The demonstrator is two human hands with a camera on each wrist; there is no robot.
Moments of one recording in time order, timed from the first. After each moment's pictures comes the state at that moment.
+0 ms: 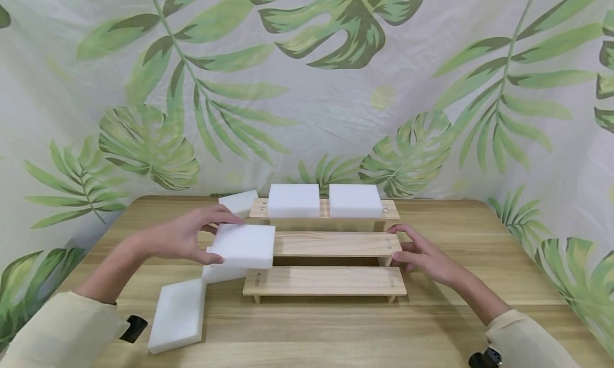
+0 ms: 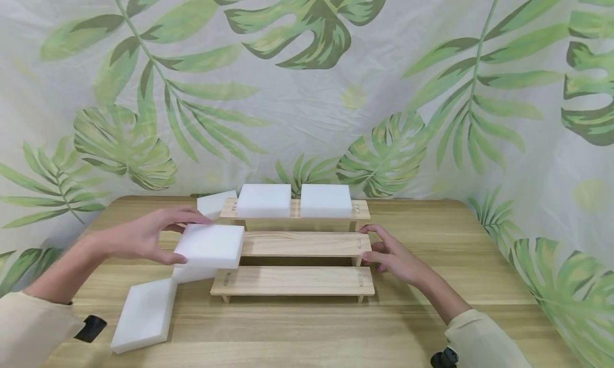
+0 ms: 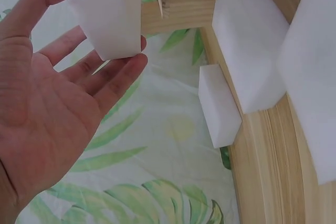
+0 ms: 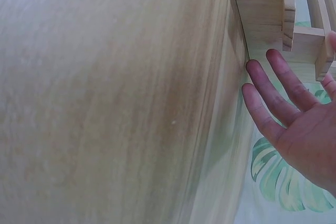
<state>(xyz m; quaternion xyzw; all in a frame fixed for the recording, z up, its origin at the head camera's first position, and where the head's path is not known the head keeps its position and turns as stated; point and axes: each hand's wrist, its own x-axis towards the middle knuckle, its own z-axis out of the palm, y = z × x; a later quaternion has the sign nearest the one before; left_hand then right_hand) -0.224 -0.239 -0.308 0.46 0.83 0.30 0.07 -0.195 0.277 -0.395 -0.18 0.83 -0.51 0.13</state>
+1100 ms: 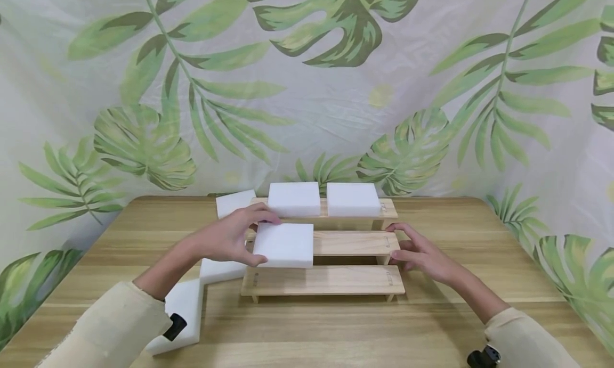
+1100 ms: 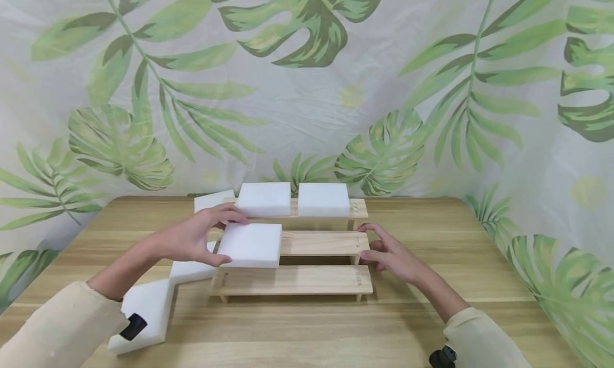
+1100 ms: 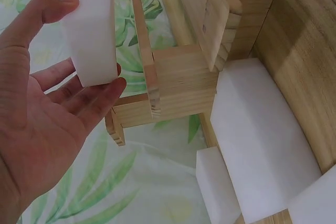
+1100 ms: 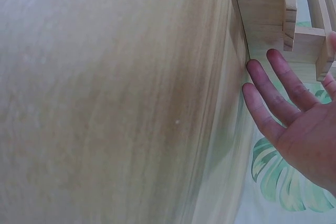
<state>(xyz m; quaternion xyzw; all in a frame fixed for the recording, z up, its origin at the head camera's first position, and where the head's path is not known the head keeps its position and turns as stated) -0.230 -0.162 -0.322 0.44 0.85 0.31 0.05 -0.194 0.277 -0.394 -0.18 0.83 -0.52 0.14</state>
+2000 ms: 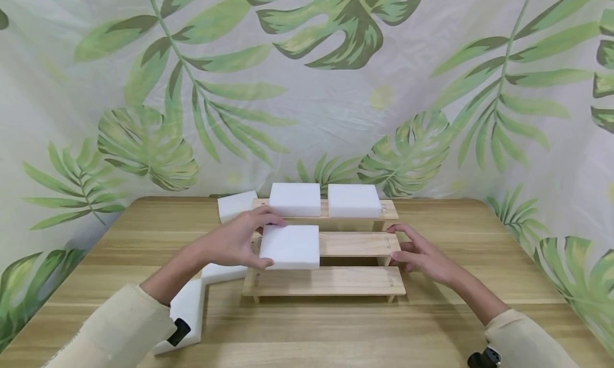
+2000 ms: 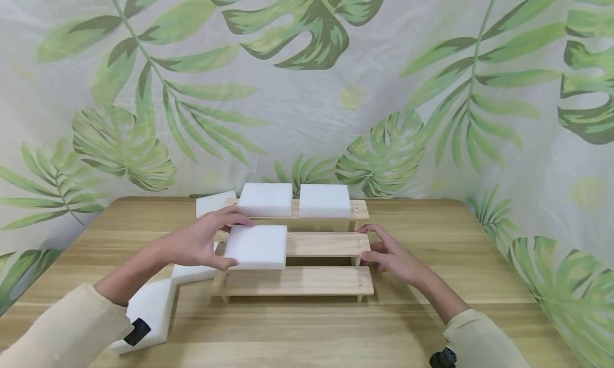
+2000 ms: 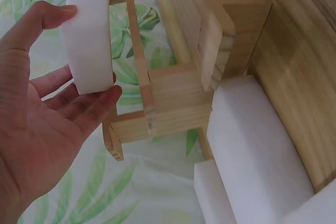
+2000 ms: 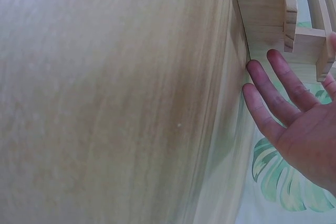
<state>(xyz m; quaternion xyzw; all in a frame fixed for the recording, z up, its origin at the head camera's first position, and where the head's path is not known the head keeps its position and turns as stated) -0.222 -0.154 -0.325 0.43 0.86 0.28 0.02 -0.195 0.277 -0.396 -0.18 0.83 -0.51 0.13</state>
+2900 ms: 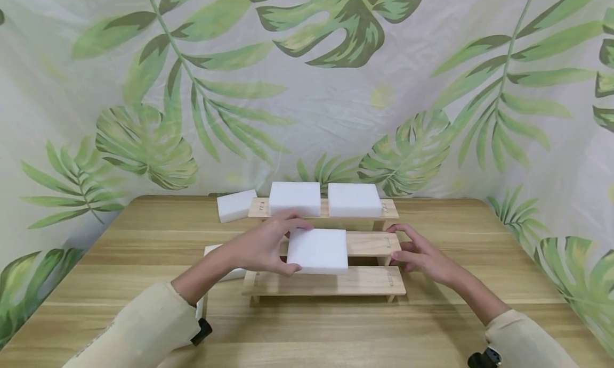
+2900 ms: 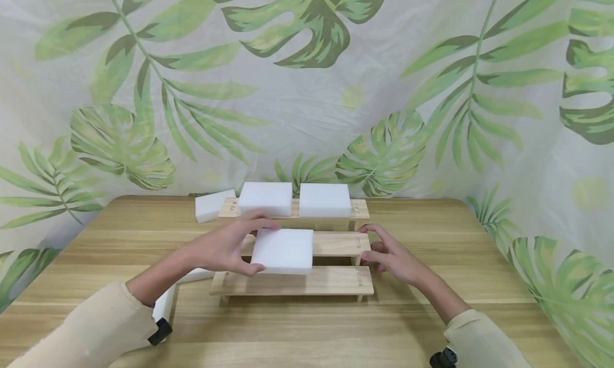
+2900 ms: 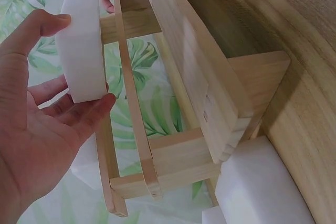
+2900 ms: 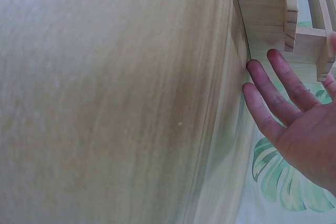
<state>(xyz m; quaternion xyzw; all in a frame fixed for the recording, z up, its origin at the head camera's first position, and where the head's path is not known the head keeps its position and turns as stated) -0.215 -0.110 -0.330 0.46 0.85 0.27 0.01 -0.195 0.277 -0.396 -0.19 0.82 -0.52 0.13</state>
